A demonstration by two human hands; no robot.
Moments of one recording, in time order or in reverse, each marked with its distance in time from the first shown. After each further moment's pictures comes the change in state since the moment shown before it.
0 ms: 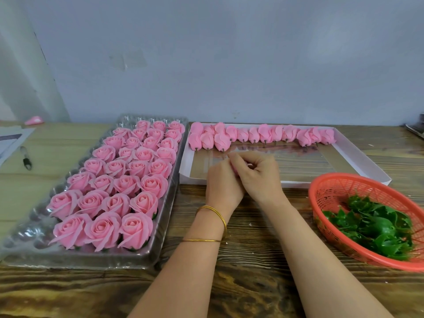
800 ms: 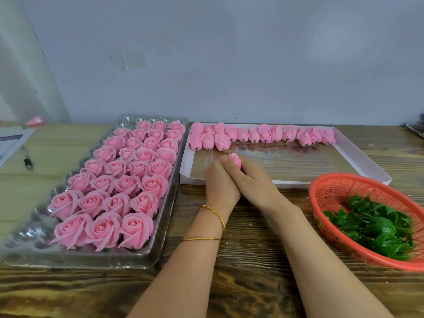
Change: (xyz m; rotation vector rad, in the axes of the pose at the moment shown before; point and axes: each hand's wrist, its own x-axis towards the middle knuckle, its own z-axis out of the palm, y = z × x) left_hand 0.003 0.001 -0.001 -0.104 0.062 -0.159; right_hand -0.005 -0.004 -0.002 -0.002 -0.277 0.086
